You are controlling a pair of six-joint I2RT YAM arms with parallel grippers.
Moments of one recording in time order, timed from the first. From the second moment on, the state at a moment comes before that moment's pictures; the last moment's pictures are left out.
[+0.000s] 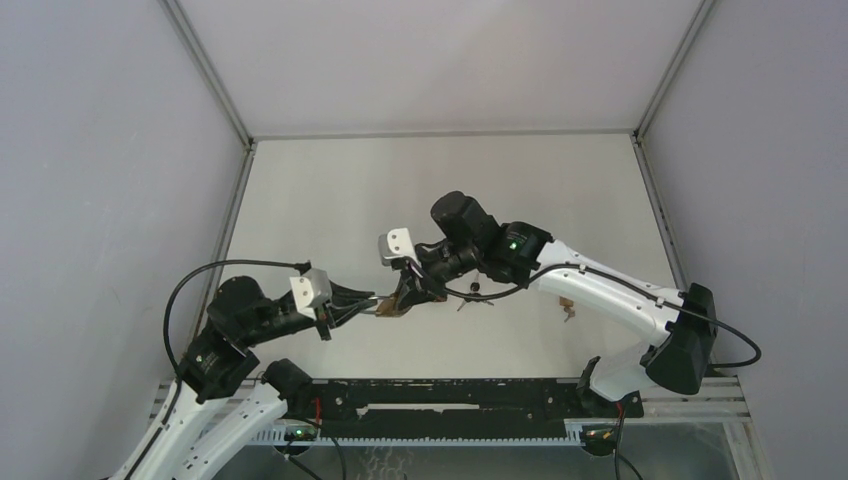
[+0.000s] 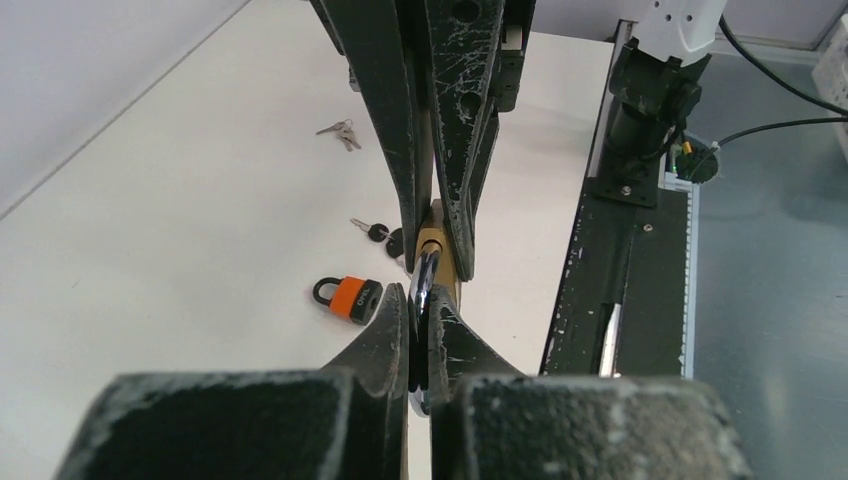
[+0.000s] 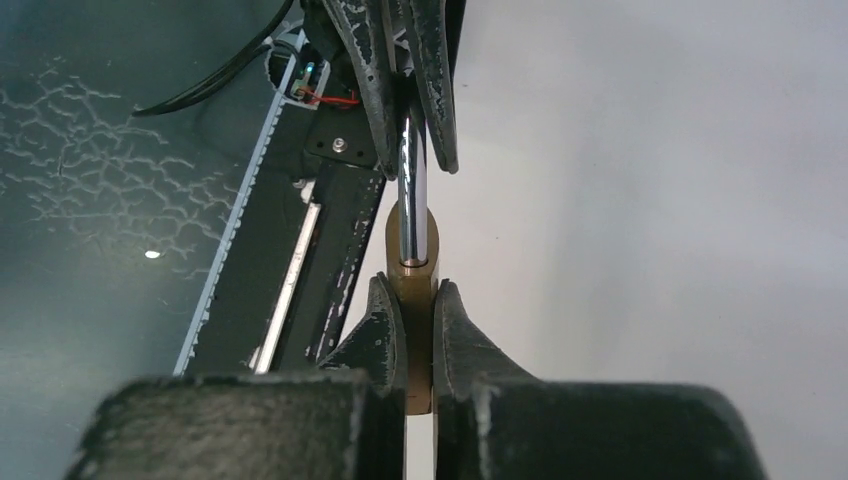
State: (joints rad) left arm -0.61 0.39 0.73 -0.46 0.59 0.12; right arm 0.99 1.44 1.35 -0.56 -0.71 -0.44
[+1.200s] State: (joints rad) left arm -0.22 0.16 0.22 -0.19 -0.07 -0.90; right arm 0.09 1.88 1.02 -0.13 -0.67 0.60
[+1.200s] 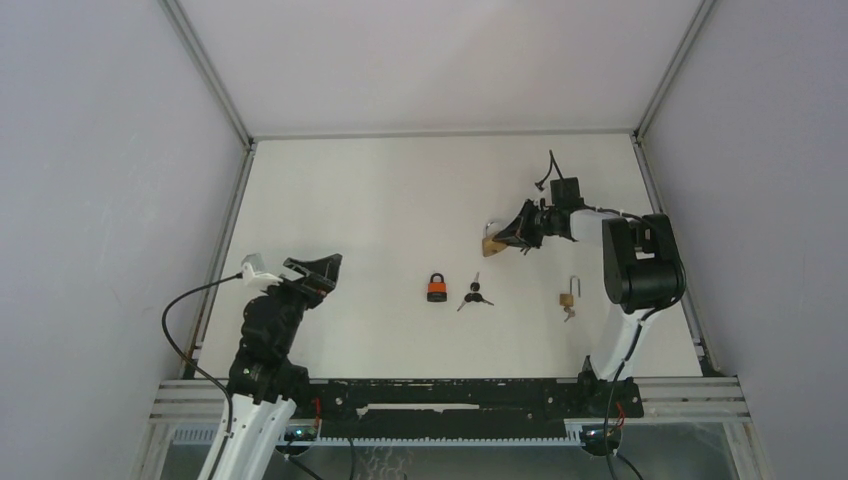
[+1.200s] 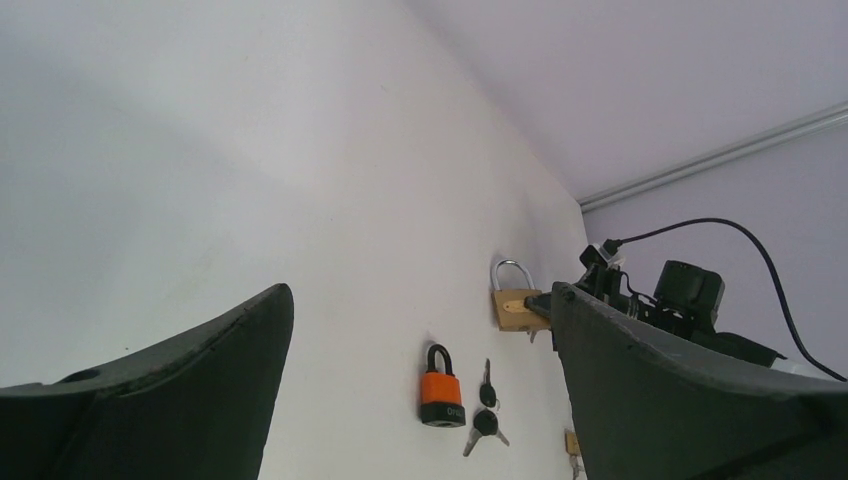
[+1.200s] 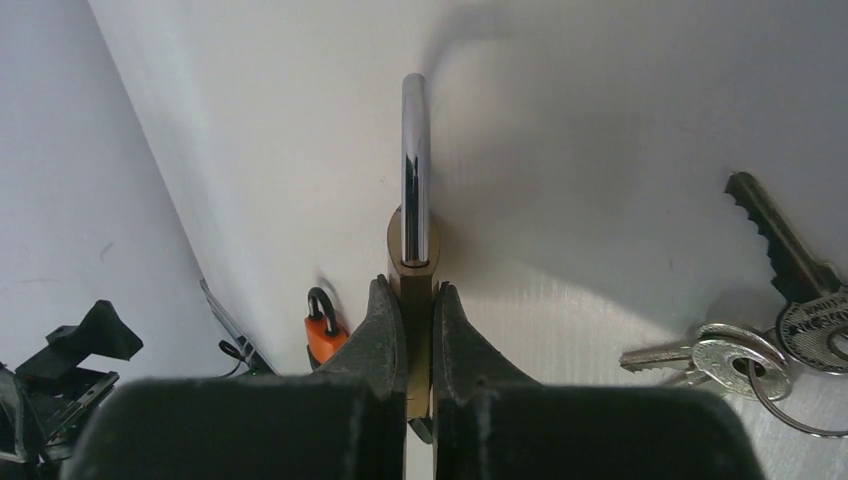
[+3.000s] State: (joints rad) left arm -0.21 0.01 0.21 -0.17 -0.10 -0.96; right arm 0.03 1.74 1.02 -0.96 -0.02 0.17
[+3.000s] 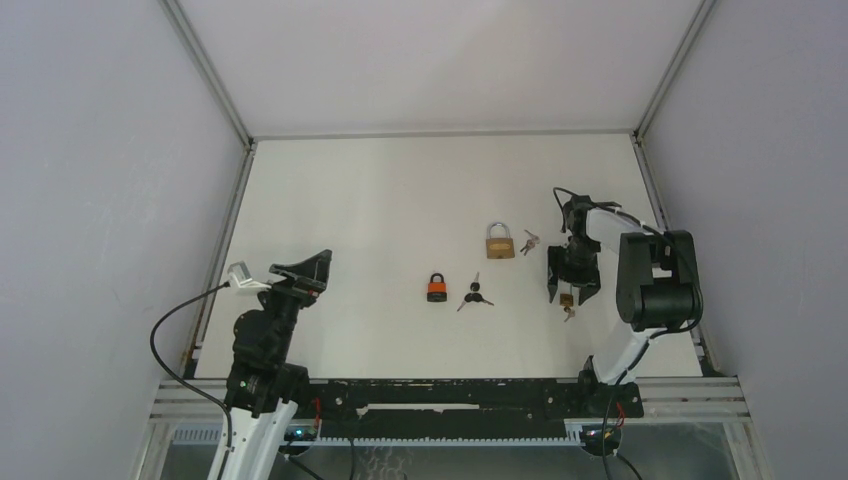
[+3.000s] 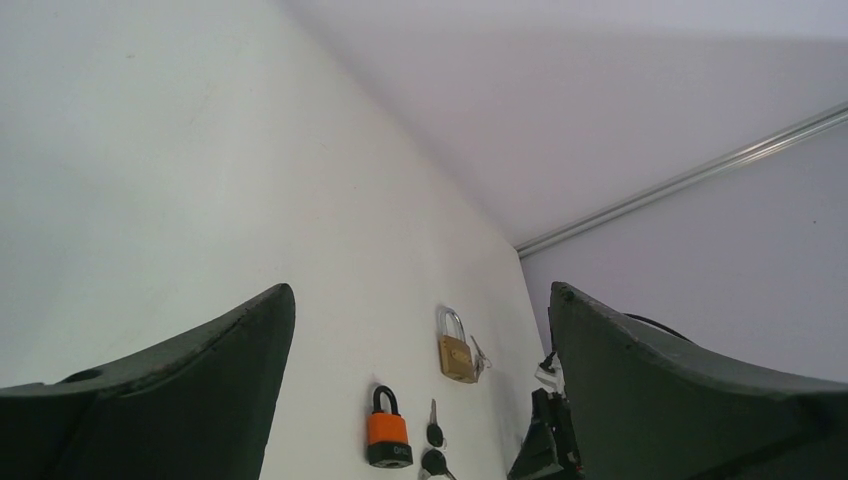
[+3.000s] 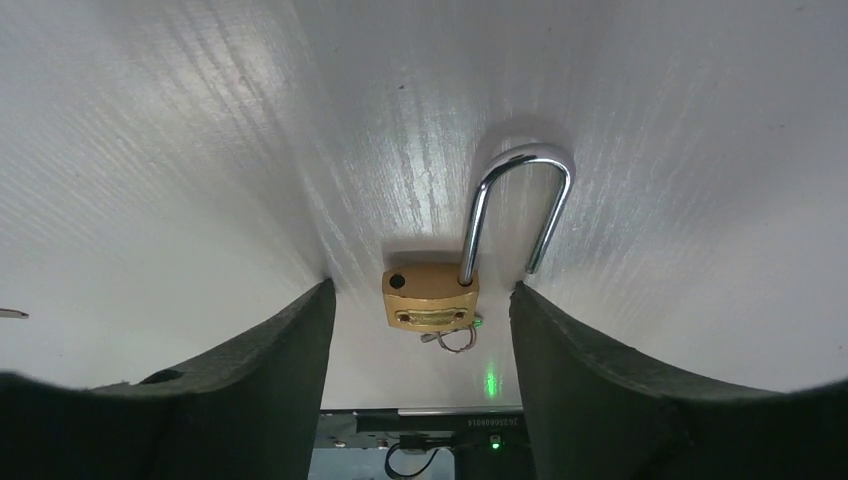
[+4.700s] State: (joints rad) left arm -0.22 0.40 1.07 -0.94 0.88 0.55; right arm 1.41 1.34 1.16 -0.08 0.26 -0.60
